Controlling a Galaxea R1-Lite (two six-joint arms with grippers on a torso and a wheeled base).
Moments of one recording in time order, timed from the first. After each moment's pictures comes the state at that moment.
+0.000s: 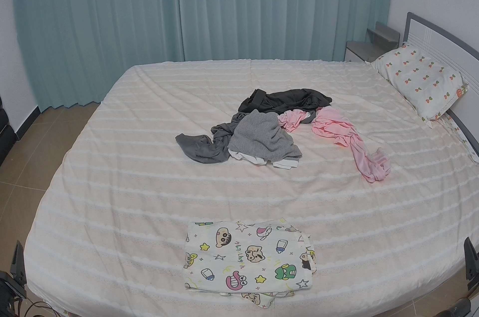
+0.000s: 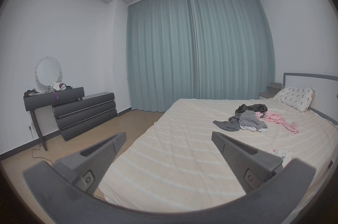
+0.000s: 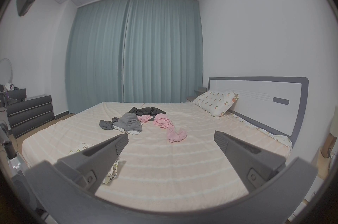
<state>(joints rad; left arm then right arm) -0.02 0.12 -0.18 0.11 0.41 -0.01 -0.06 0.12 -0.15 0.02 -0.04 -0.02</state>
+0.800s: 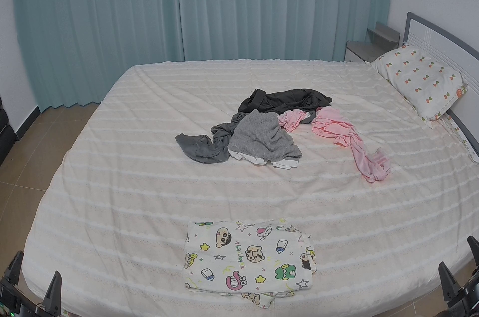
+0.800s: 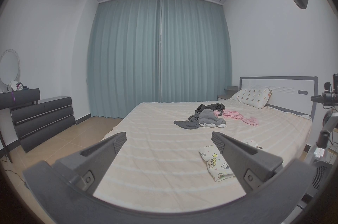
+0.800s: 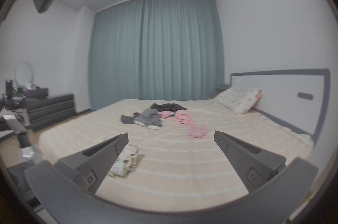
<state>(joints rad) 0.00 0.01 -0.02 0.00 -0.01 0.00 -0.07 0.09 -0.02 -0.06 0.15 -0.02</state>
